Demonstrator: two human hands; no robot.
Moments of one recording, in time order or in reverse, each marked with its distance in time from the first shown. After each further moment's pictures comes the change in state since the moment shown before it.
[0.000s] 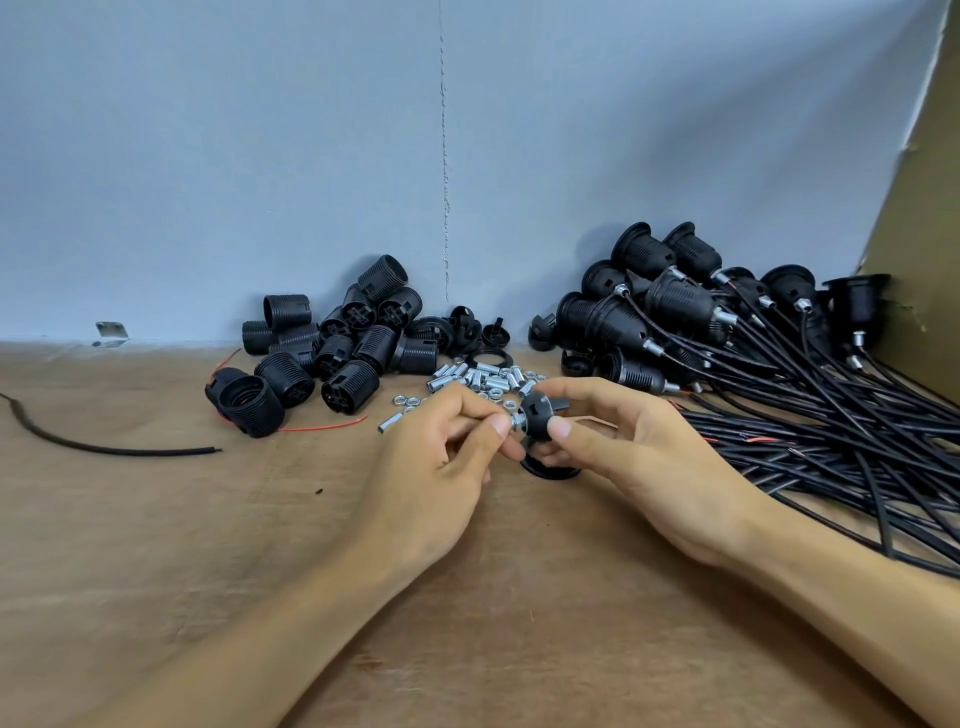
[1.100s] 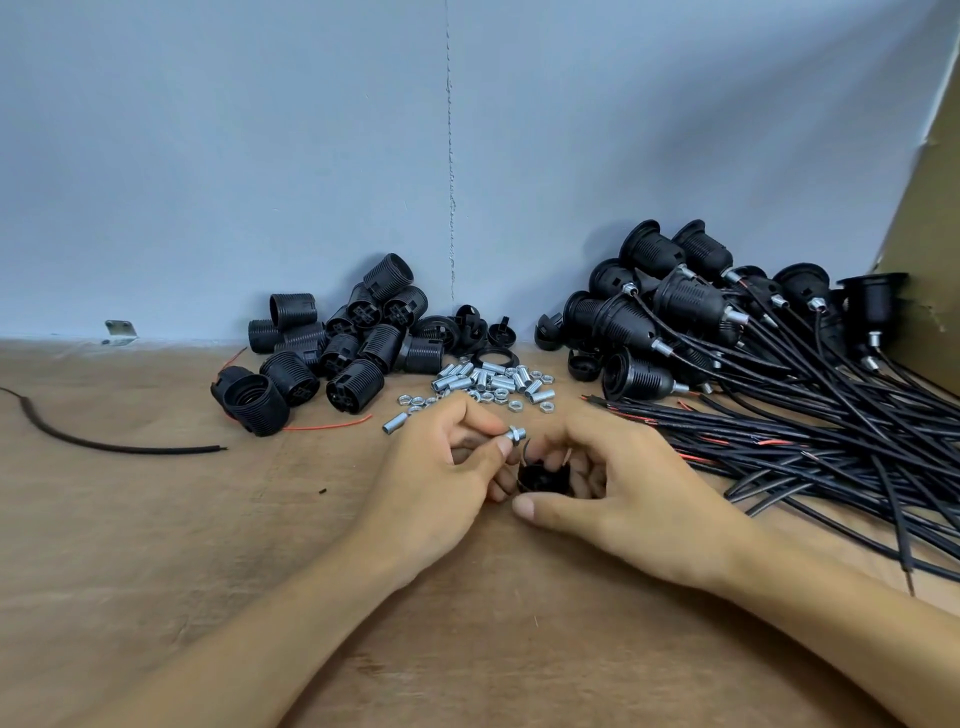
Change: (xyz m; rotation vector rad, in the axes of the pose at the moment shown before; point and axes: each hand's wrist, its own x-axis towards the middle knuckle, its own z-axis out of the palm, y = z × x) left_hand 0.005 -0.008 0.003 -0.109 0.006 -0.172; right_hand -0.003 0.006 0.006 -0.720 -0.026 -0.188
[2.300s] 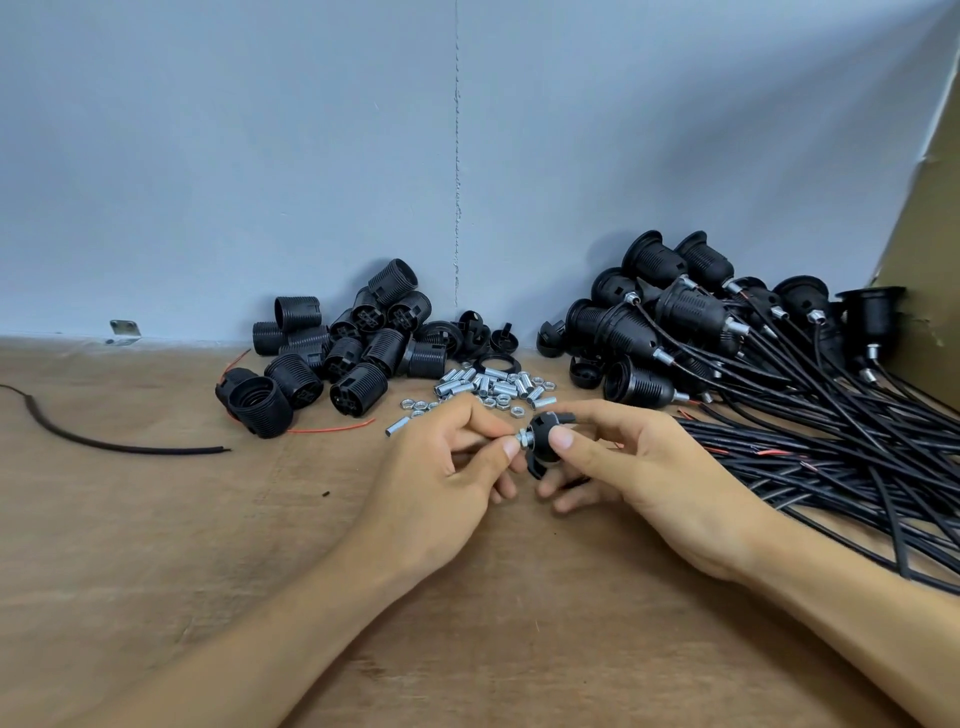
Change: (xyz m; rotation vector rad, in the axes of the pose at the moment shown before) left_hand -0.005 0.007 -0.002 0.029 -0.022 0.157; right_hand 0.005 -0.004 -0.006 0.754 -0.052 0.197
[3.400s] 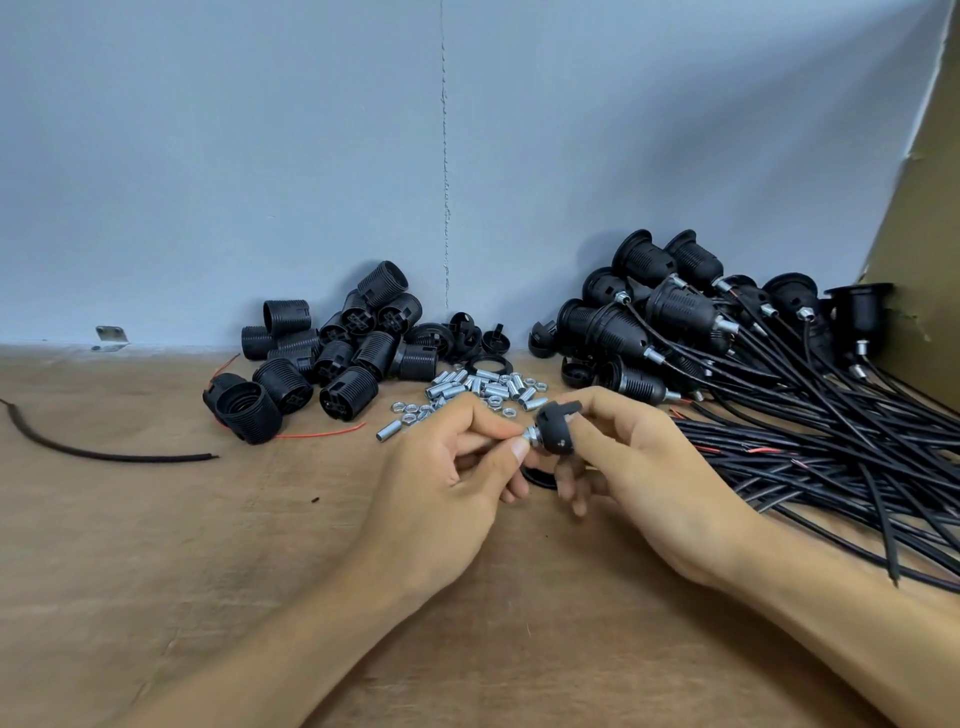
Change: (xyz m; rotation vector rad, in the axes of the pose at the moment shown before) left_hand -0.006 0.005 0.008 -0.048 0.023 0.083; right_hand 0.001 -0.004 0.005 -0.073 0.132 -0.023
